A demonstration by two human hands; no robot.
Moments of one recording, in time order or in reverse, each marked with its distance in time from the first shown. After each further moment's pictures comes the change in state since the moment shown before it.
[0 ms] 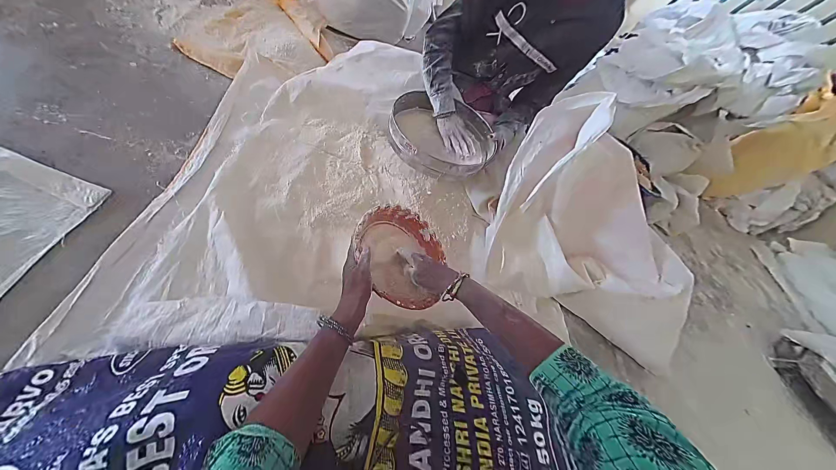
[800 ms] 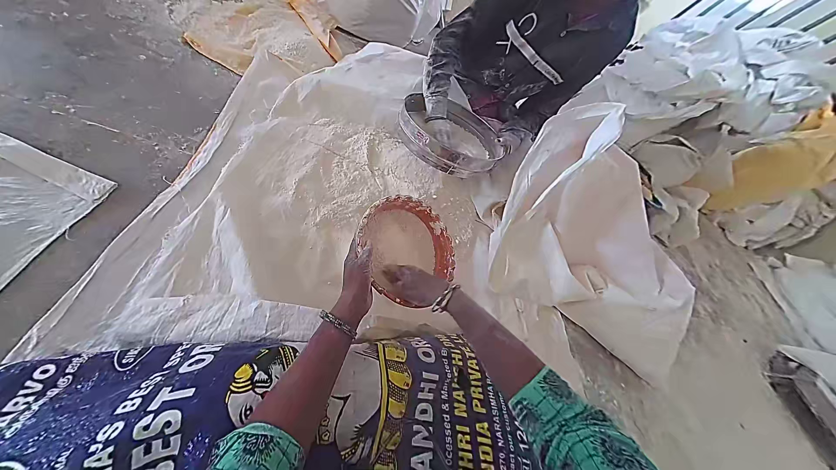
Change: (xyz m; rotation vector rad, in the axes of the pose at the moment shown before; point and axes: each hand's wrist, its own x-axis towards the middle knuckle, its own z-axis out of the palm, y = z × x) left_hand 0.006 0.012 -0.002 -0.289 0.001 0.012; right_hand 0.009 -0.028 0.019 -0.082 -0.112 -0.070
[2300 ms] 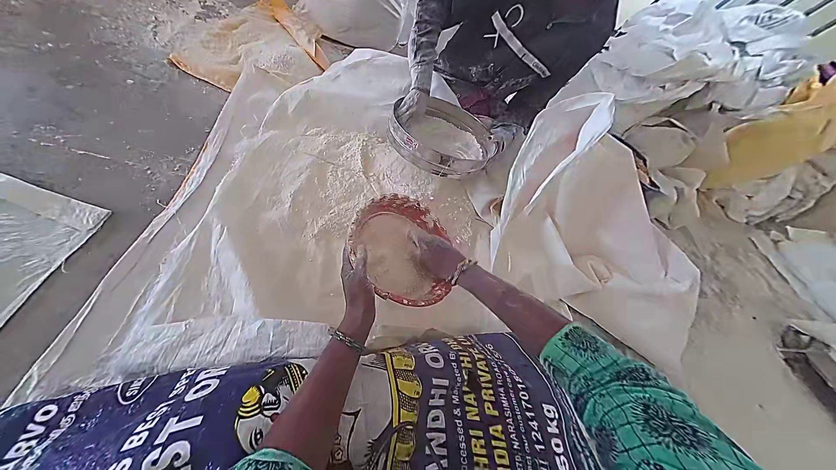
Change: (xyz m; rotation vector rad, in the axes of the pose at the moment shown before) left_hand -0.006 0.009 0.007 0.035 0.097 0.163; right_hand 0.014 0.030 -0.045 -0.227 0.235 0.155
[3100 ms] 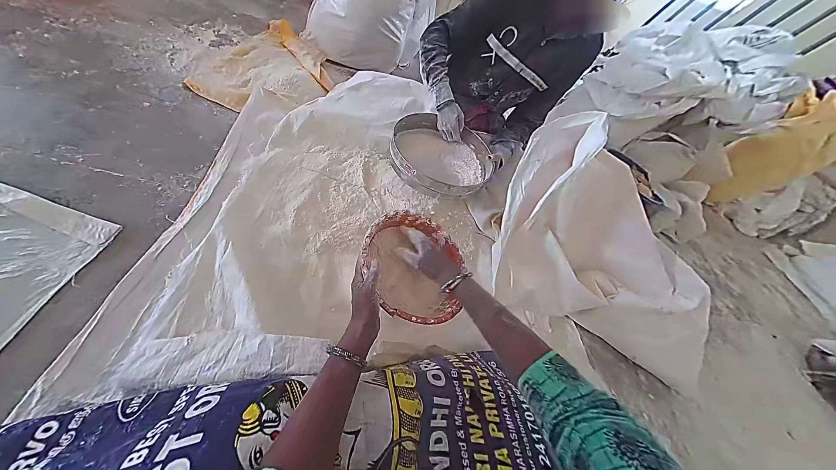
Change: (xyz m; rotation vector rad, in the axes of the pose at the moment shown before) left_hand 0.001 -0.003 0.002 -0.041 -0.130 -0.103; right_hand 0.016 -0.002 -0.002 0.447 0.237 -0.072
